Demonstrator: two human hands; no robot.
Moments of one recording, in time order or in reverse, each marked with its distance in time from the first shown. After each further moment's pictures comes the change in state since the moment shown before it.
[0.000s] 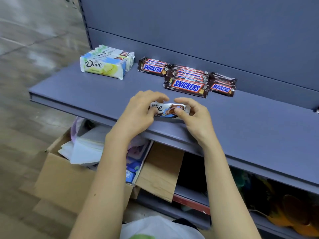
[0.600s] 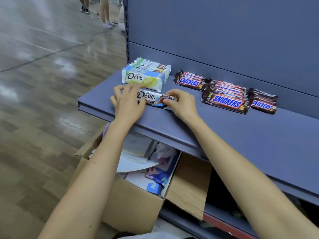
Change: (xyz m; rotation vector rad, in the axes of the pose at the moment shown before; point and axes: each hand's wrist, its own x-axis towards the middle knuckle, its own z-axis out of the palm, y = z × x) left_hand 0.020 -0.129 -0.070 0.308 0.296 -0.335; right_hand 0.098 -0.029 0.137 -0.323 -0.079 -0.071
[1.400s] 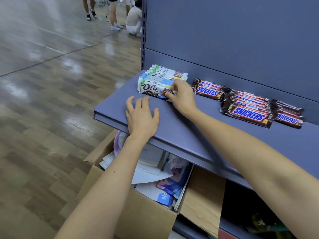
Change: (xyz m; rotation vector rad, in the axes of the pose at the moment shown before) left_hand 0.006 -0.021 0.014 0.020 0.004 -0.127; right_hand 0.069 -0.023 0.049 -0.162 0.018 -0.122
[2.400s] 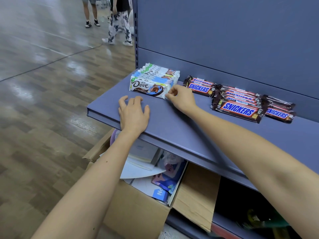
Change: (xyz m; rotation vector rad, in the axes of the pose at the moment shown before) left_hand -0.002 0.008 -0.002 0.020 -0.027 -0.023; right_hand -0.009 0.026 -0.023 -0.008 -0.112 0.081
